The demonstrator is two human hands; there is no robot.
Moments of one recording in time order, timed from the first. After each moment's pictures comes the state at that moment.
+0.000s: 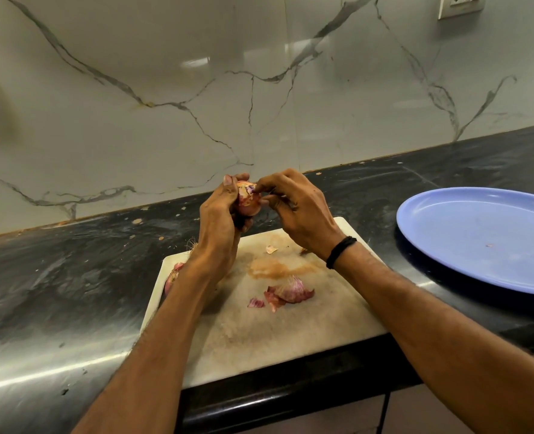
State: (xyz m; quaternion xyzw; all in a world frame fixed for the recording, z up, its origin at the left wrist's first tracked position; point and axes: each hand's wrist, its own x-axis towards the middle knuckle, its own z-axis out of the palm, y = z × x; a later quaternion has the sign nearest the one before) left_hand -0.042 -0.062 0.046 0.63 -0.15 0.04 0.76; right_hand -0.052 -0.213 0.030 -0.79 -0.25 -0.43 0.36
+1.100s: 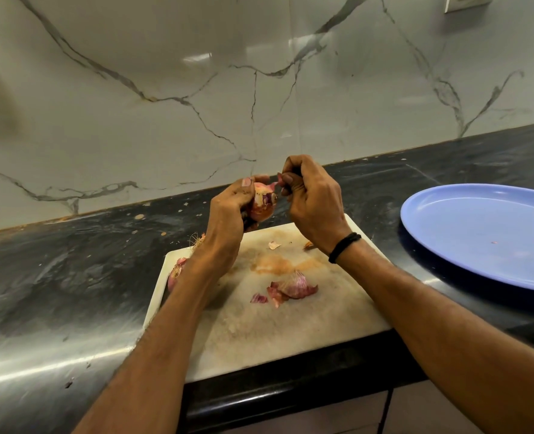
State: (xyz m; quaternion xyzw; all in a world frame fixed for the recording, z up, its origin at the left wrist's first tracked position) left_hand -0.054 -0.064 0.048 0.70 -0.19 0.04 0.69; right_hand -0.058 -0.211 0.036 -0.74 -0.17 -0.51 0.40
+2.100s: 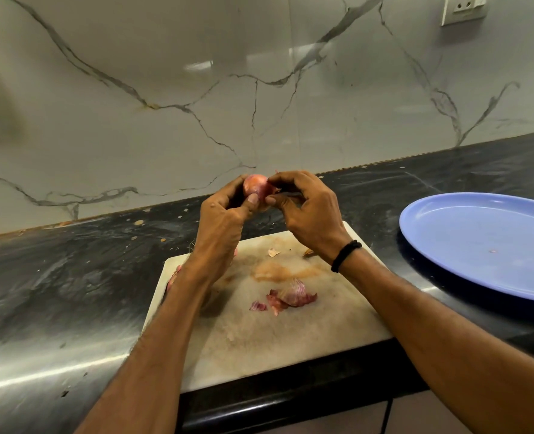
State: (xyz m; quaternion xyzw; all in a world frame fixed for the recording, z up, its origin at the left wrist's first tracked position) left_hand -0.054 -0.056 0.052 0.70 -0.24 0.12 0.67; right_hand -0.056 -0.215 0.033 -0.76 -0.18 -0.45 0.43
